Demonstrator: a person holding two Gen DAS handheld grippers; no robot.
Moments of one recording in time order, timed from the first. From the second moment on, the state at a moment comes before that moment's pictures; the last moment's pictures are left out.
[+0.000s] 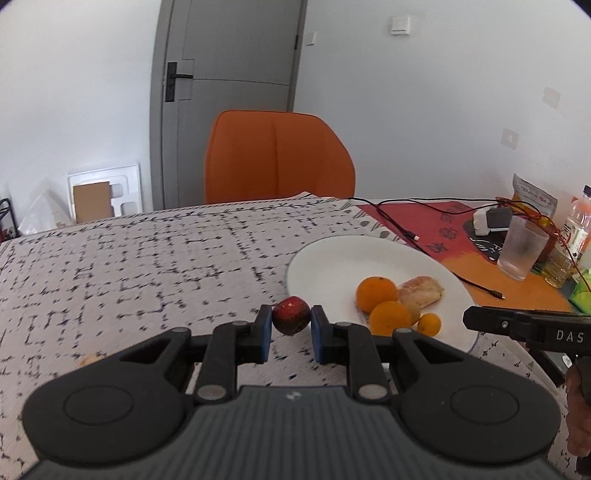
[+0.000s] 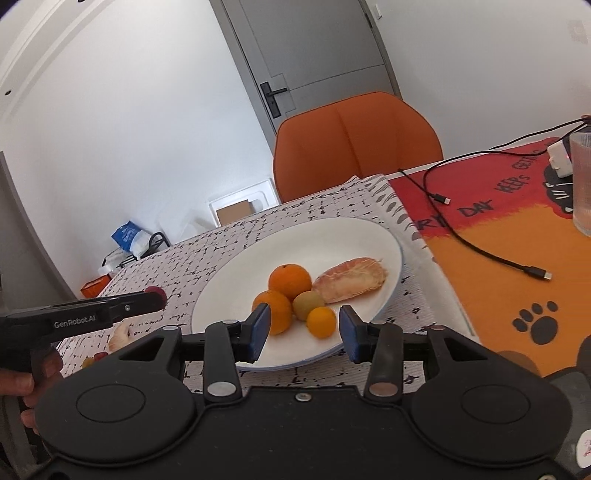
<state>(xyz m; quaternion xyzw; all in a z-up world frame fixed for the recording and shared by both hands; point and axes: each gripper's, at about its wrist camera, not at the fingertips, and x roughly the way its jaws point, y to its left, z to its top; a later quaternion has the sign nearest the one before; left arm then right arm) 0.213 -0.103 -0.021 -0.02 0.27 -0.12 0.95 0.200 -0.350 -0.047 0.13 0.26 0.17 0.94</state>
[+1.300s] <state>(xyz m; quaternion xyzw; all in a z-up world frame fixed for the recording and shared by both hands) 0.184 -0.048 -0.012 -0.03 0.27 -0.05 0.96 0.191 -0.316 -0.041 0.11 0.25 0.19 0.94</state>
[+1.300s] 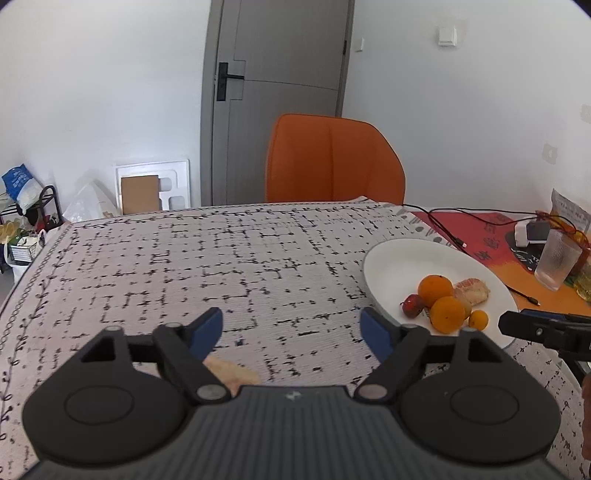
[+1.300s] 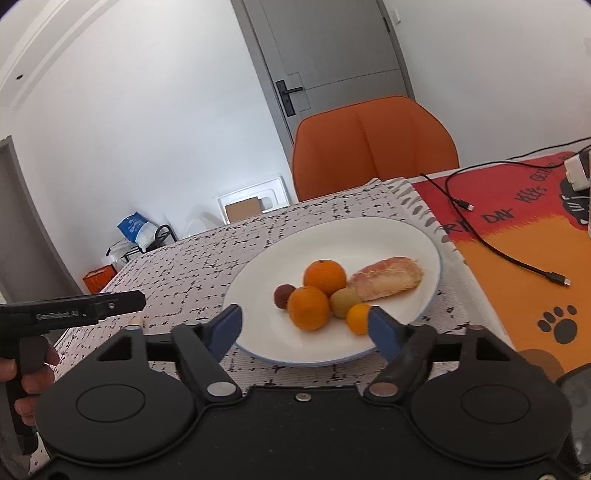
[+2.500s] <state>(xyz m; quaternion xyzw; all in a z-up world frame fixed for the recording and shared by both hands) 0.108 0.050 -0.015 -0.07 0.25 0.03 0.96 0.166 -0.218 -0.035 0.06 0.26 0.27 0.92</state>
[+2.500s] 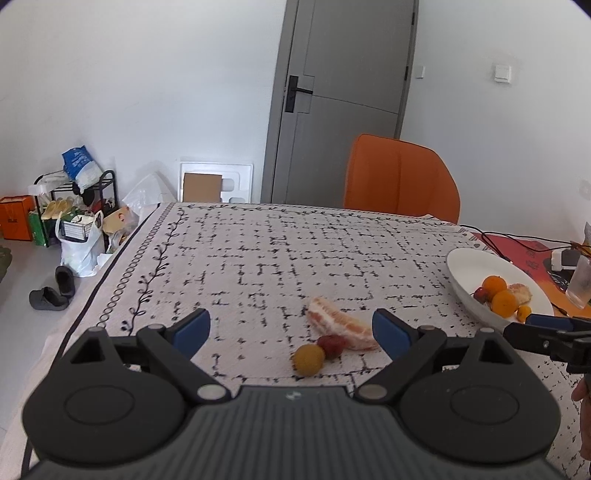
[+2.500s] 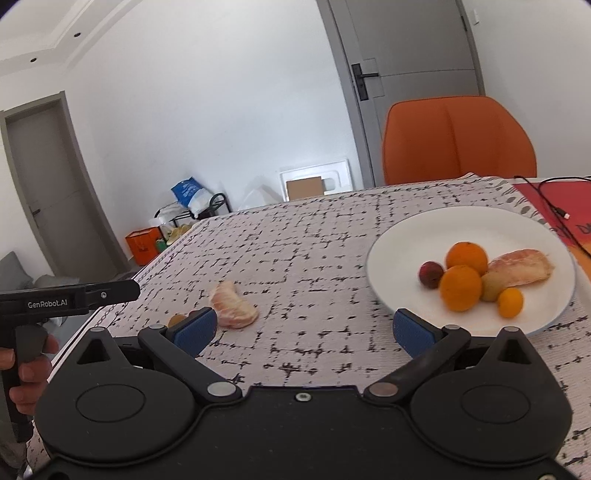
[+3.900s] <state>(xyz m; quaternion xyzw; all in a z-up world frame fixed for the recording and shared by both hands) 0.070 0.097 -0.040 -0.10 0.27 0.04 0.96 0.148 -0.103 -0.068 -0.05 0.32 0.38 0.87</state>
